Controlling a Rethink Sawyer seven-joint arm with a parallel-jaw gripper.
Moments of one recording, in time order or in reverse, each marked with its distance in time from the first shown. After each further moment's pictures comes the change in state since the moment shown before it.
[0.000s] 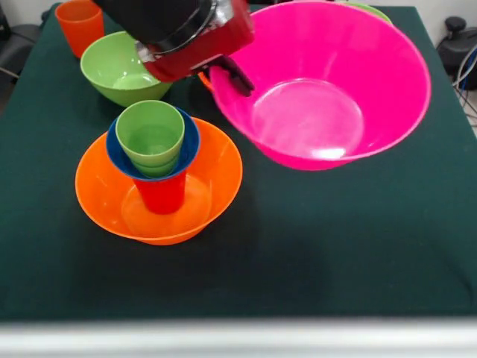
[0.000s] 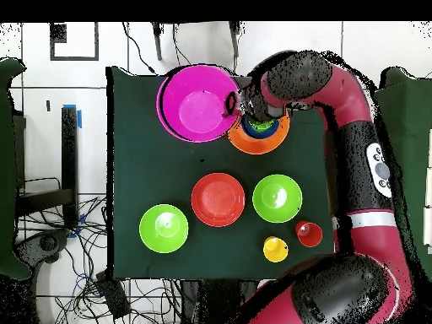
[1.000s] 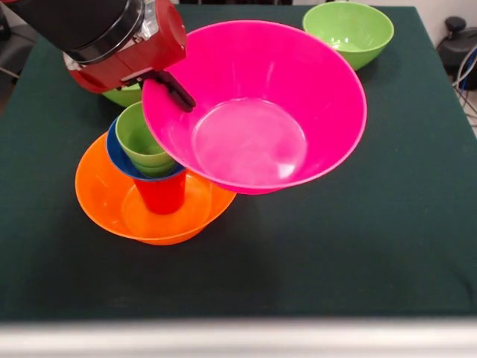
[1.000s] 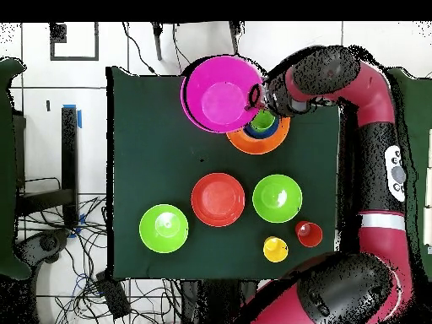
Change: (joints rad) arm -0.009 0.031 0.000 -0.133 -0.046 0.057 -0.019
